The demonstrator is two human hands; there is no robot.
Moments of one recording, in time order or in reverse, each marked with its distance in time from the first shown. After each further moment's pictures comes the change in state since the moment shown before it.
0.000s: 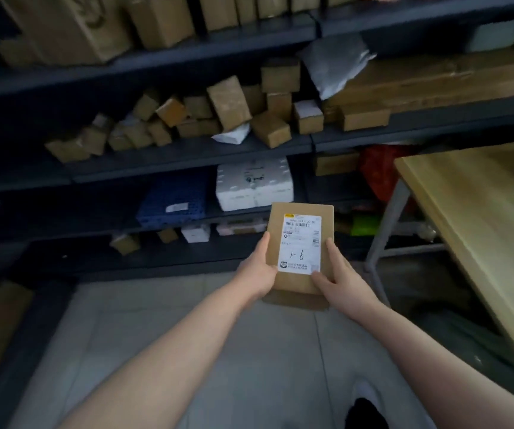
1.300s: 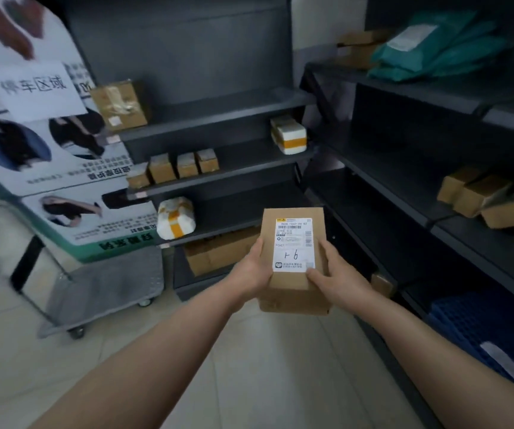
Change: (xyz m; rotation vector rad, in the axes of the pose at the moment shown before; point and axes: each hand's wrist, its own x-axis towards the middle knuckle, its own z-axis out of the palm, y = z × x) left_hand -0.109 -0.275 -0.411 -0.559 0.977 -0.660; right_hand 0.103 -0.485 0.396 -0.344 -0.884 -0.948
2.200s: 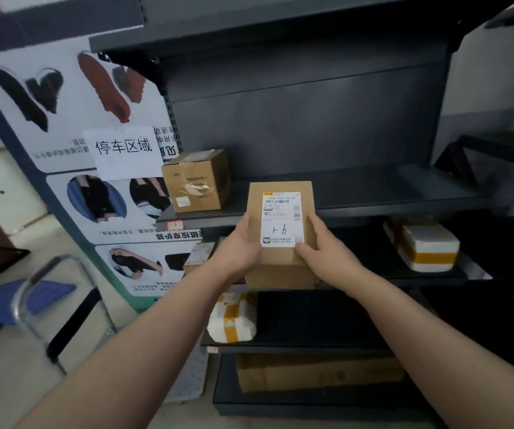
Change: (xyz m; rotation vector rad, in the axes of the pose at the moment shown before) left_hand 0.330 0.068 -0.333 0.002 0.504 0.060; right_hand 0.473 -0.284 0.039 0.079 -0.072 -0.452
